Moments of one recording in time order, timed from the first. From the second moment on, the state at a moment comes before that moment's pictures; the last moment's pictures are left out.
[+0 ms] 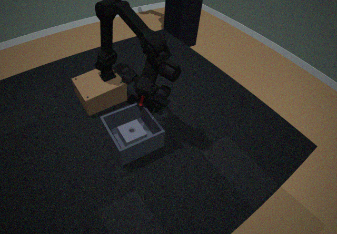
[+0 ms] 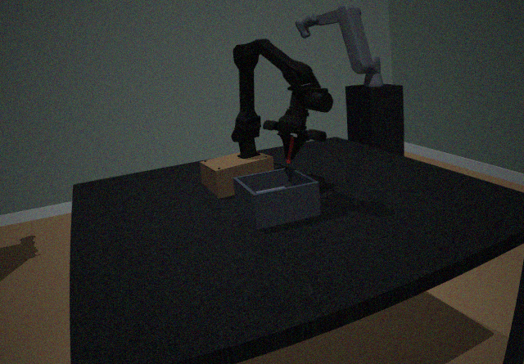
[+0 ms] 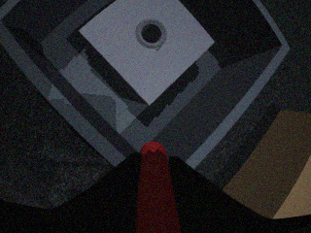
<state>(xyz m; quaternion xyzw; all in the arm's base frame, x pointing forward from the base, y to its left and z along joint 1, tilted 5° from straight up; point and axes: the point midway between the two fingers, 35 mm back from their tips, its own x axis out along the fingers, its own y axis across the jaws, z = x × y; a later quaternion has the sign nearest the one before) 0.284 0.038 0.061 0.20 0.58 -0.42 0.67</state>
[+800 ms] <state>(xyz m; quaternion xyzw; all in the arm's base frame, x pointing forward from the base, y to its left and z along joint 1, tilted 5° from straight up) 0.331 -0.042 0.020 0.22 0.61 -0.38 0.66</state>
